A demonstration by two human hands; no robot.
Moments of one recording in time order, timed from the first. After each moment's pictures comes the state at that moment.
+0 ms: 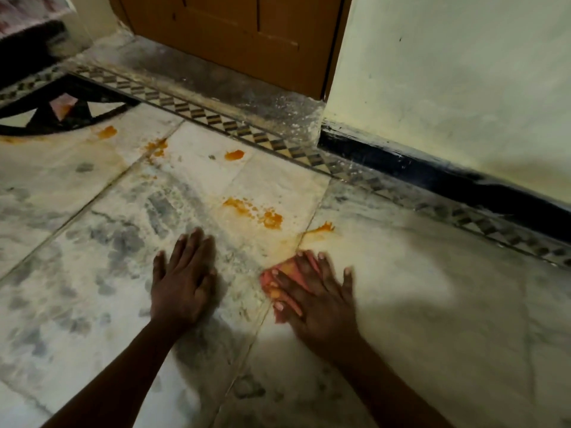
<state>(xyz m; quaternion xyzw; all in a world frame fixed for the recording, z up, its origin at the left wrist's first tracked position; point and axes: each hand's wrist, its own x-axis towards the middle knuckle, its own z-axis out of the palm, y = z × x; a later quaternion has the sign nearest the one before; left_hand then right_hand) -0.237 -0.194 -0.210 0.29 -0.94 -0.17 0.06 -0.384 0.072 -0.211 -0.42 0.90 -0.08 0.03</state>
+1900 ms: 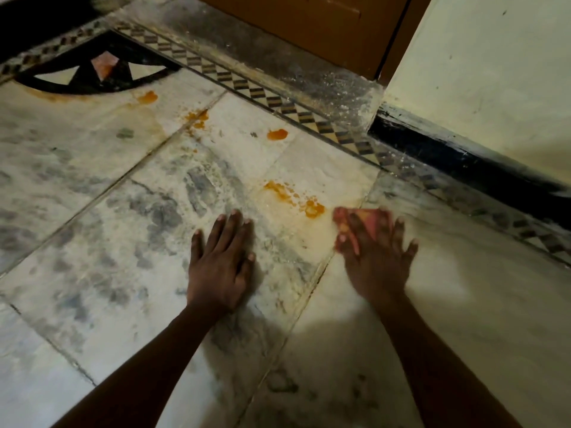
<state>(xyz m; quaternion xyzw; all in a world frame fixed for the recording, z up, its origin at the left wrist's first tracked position) -0.238 -0.192 -0.211 0.30 -0.94 -0.16 0.07 -0.458 0.021 -0.205 -0.26 0.96 -0.06 0.07</state>
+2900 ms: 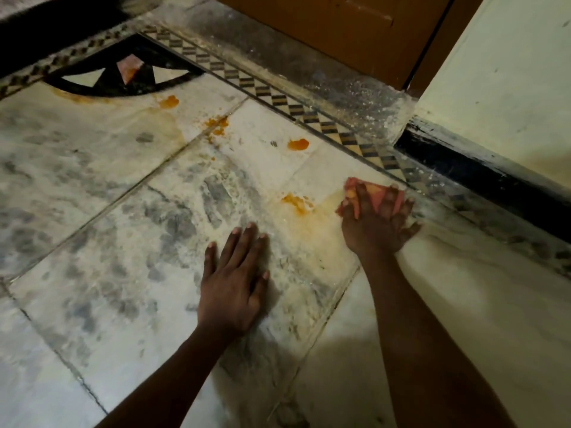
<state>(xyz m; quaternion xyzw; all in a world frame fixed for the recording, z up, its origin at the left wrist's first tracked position) -0.241 -0.190 -0.208 0.30 -0.94 -0.17 0.07 -0.508 -0.088 -0.199 -0.16 0.97 -0.10 0.14</state>
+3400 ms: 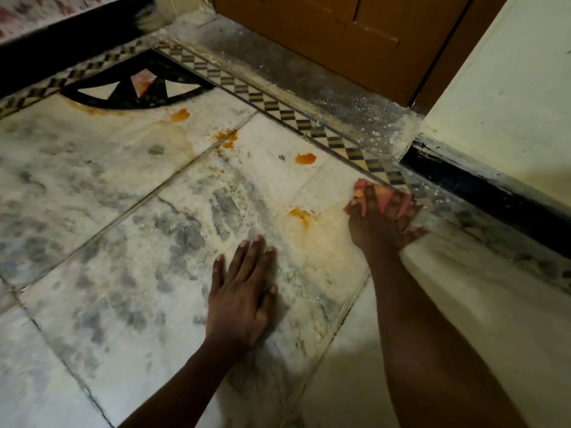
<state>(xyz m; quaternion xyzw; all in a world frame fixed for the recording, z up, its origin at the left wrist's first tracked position) -0.240 -0.190 -0.206 0.31 -0.93 -0.17 0.06 -0.530 -0.114 -0.193 -0.14 0.97 -0.10 0.15</state>
